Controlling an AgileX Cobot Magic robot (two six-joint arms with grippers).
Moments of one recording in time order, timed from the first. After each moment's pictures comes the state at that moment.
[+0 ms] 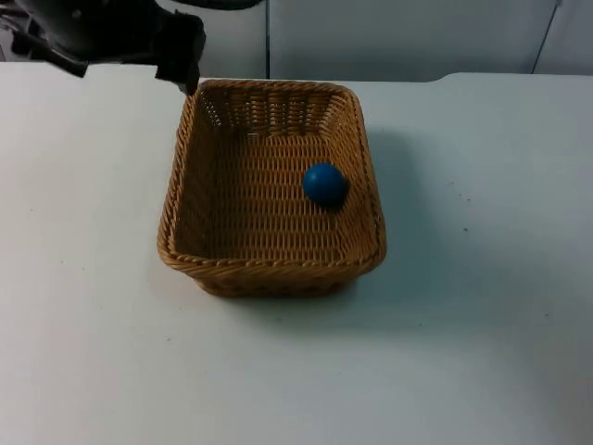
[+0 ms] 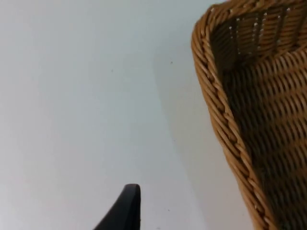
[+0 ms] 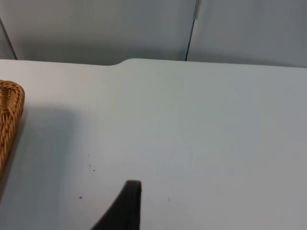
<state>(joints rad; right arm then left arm) 0.03 0.88 -0.85 -0.12 0.60 0.02 -0.33 1.85 -1.29 0.13 0.44 -0.17</state>
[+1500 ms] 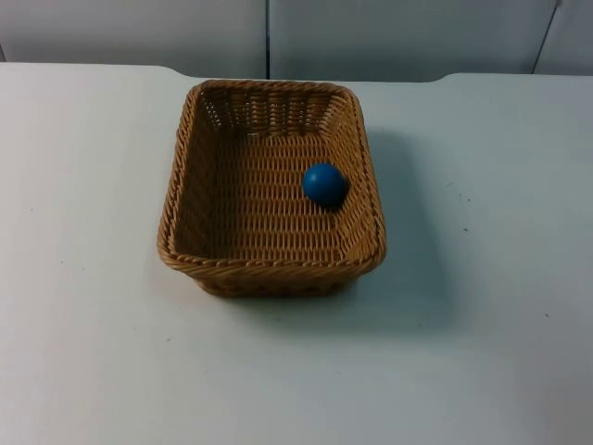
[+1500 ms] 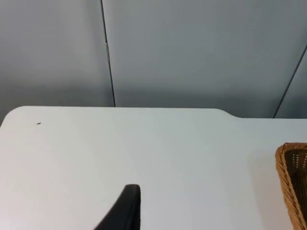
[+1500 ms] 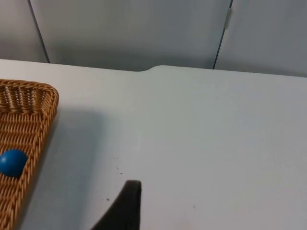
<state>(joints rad) 0.12 0.88 -0.85 -0.13 0.59 0.05 -0.09 0.94 -0.92 0.23 0.51 -0.26</state>
